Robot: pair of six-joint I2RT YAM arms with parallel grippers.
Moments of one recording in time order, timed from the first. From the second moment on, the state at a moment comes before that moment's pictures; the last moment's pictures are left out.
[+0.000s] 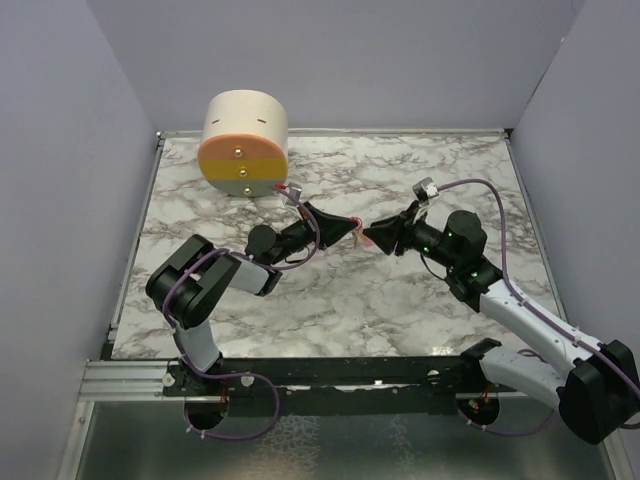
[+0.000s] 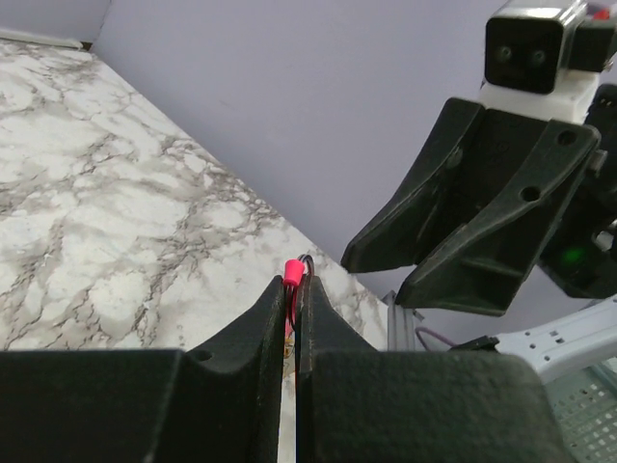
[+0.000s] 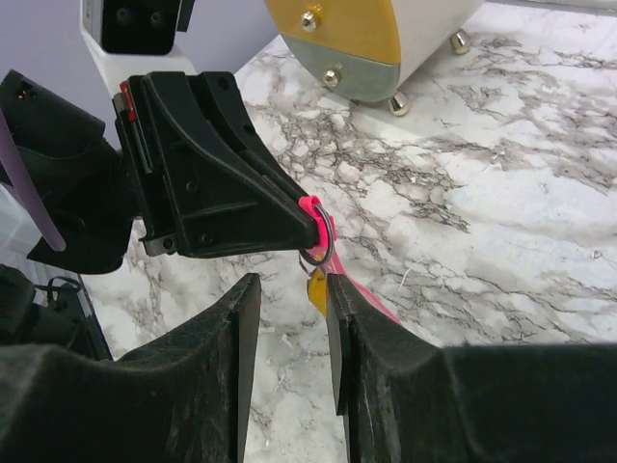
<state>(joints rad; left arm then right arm) -0.60 1.77 0.59 1.51 0.48 -0.88 0.50 1.01 0.60 0.32 -0.41 0.32</state>
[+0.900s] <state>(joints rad) -0.60 1.76 0.70 1.51 0.60 -1.10 0.50 0.98 0.59 0.40 -0.36 0.36</state>
